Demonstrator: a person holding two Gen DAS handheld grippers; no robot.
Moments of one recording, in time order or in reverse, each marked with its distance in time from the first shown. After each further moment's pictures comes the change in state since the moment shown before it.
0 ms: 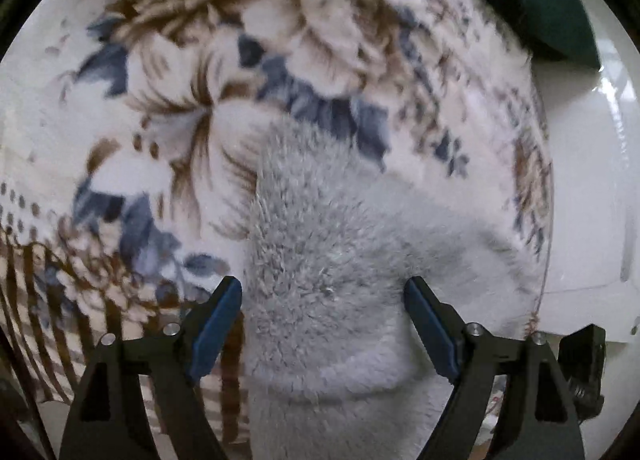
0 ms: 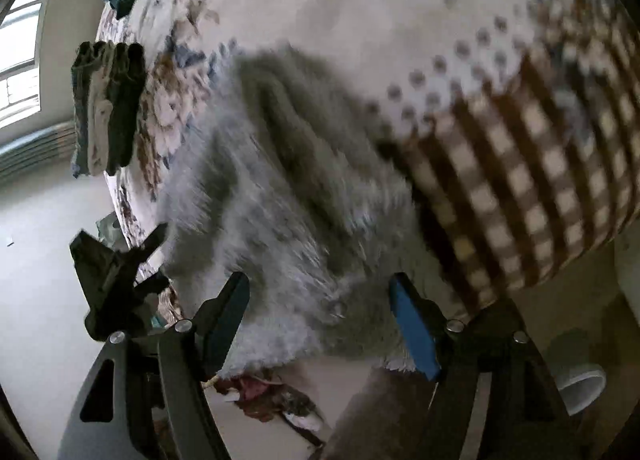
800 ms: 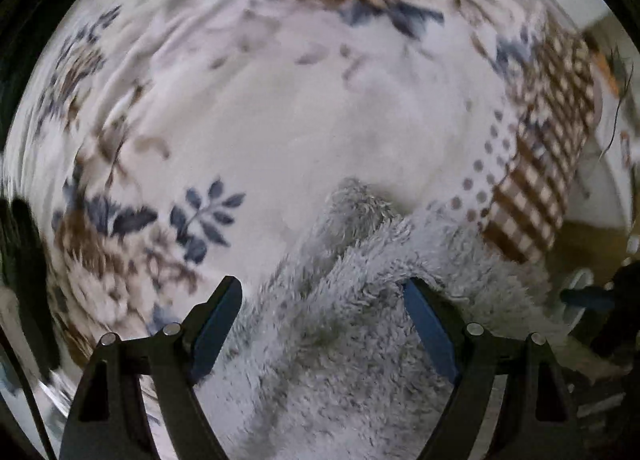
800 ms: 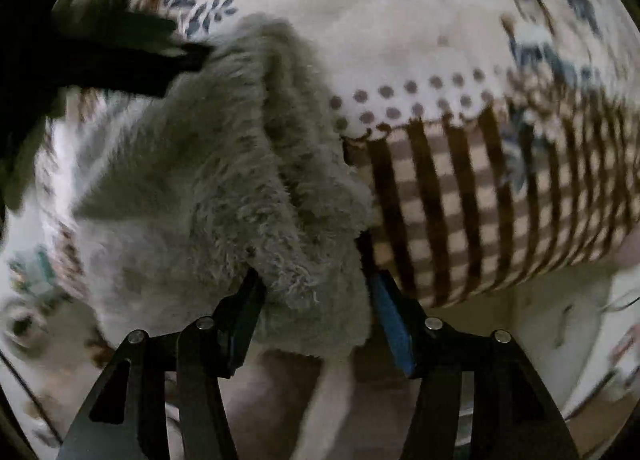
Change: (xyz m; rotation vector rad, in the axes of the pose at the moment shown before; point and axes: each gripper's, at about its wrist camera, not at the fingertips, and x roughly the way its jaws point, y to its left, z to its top) left arm 0.116 -0.271 -0.011 1.157 0.312 0.415; right arm 0.002 0.034 -0.010 -0.307 -0.024 -0.437
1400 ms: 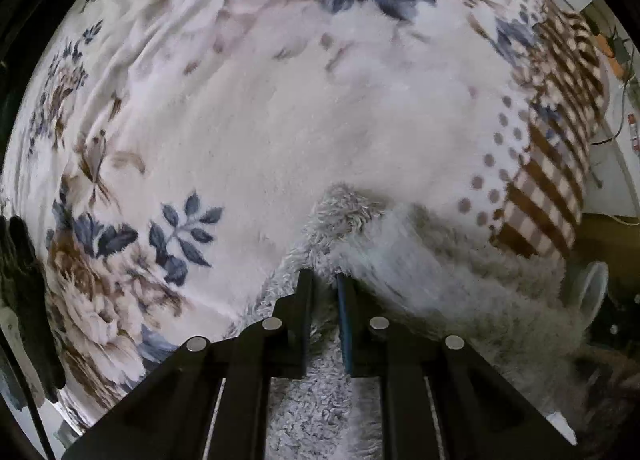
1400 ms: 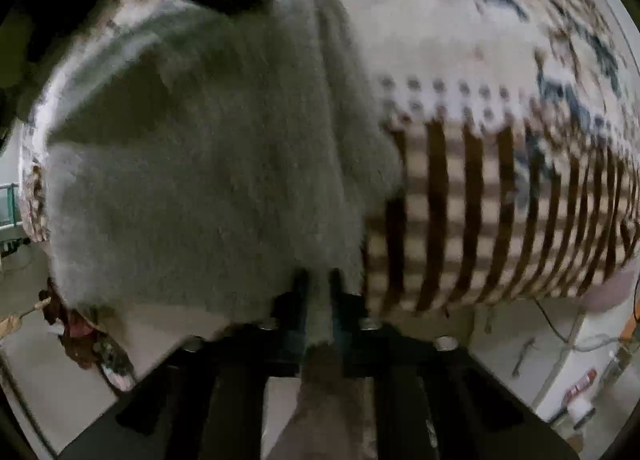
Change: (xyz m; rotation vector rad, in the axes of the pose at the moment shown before) left arm 0.036 -0.015 0.009 0.025 -0.034 0.051; right arm 0.028 0.027 -0.027 -0.166 0.055 -0.103
